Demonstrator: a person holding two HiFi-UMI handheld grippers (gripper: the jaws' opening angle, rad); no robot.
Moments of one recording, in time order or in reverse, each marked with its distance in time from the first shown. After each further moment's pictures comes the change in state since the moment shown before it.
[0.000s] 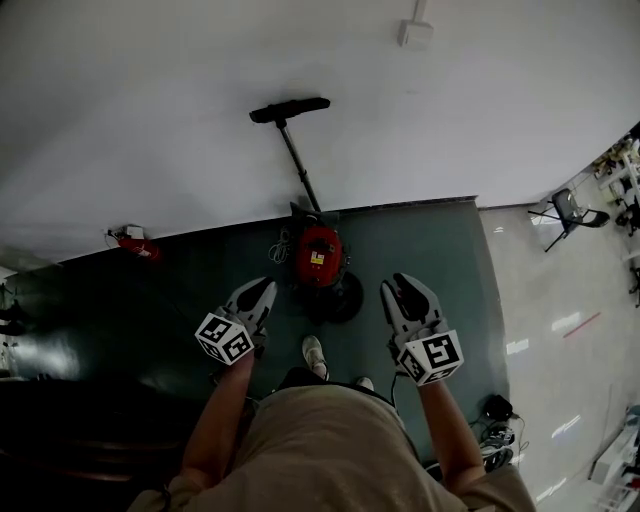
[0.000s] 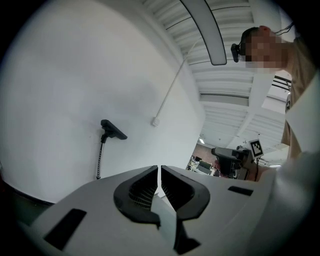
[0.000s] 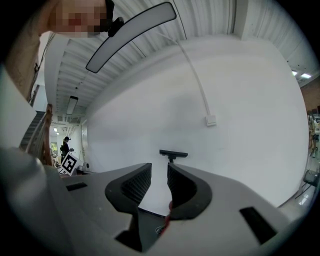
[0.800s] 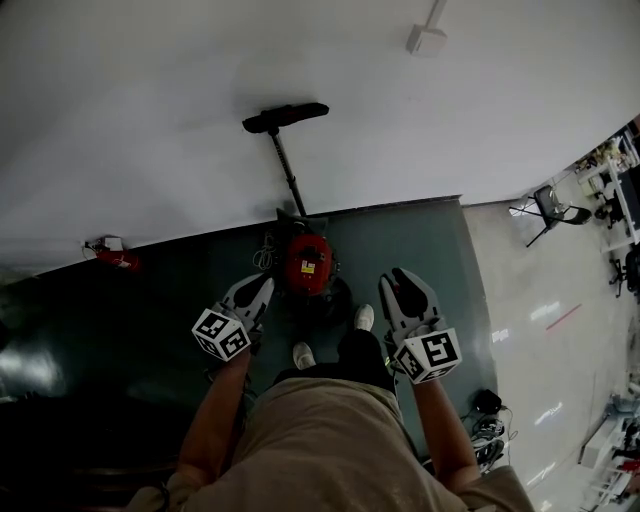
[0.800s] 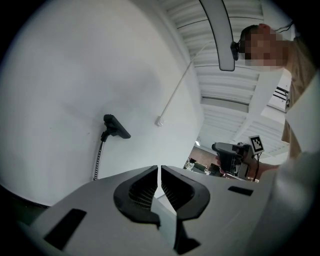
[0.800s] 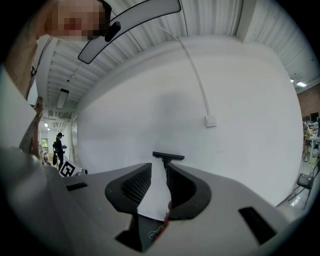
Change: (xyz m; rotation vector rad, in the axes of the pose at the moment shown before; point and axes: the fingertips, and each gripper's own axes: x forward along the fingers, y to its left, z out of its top) left arm 0.043 0.084 0.012 -0.050 0.004 -0.073; right arm 0.084 -0.006 0.012 -0.013 0.005 -0.099
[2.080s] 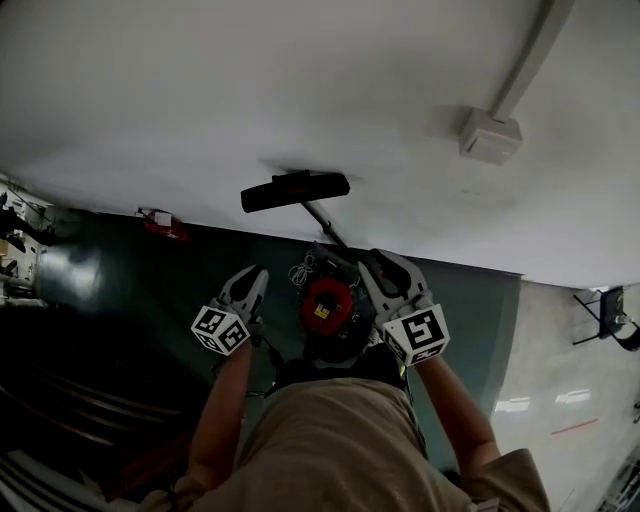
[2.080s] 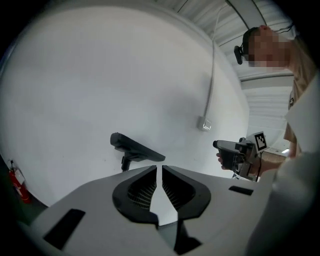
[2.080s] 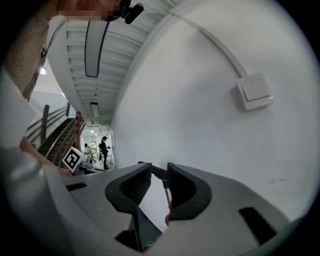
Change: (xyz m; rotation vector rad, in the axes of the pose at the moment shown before) left arm 0.207 0.119 0.113 0.052 -0.077 0.499; right arm 0.305 -0.176 0.064 -0.068 0.042 0.545
